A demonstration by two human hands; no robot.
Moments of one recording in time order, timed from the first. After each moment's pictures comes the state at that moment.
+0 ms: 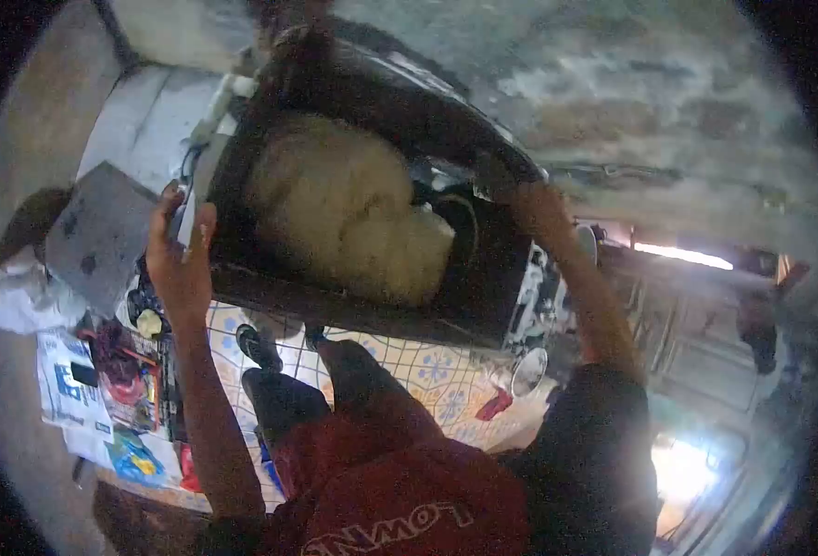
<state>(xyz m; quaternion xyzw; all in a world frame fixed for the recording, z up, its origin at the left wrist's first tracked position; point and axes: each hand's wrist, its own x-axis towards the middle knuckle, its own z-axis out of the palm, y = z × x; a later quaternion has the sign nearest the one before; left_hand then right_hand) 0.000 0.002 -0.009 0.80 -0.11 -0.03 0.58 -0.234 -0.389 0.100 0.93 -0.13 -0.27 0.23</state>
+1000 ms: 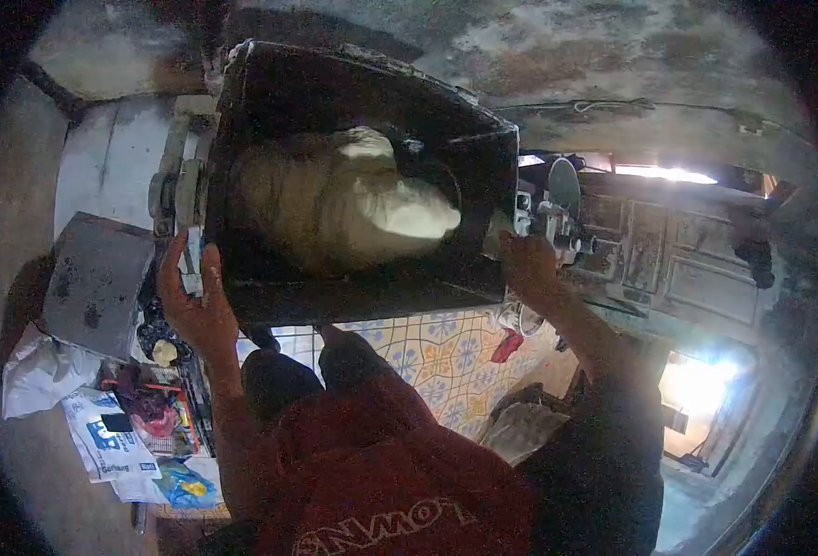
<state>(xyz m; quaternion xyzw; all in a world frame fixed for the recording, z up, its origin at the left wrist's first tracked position) 0.004 0.003 0.001 0.82 -0.19 -0.04 0.53 -0.314 -0.281 0.112 0.87 -0.21 -0.40 0.21</state>
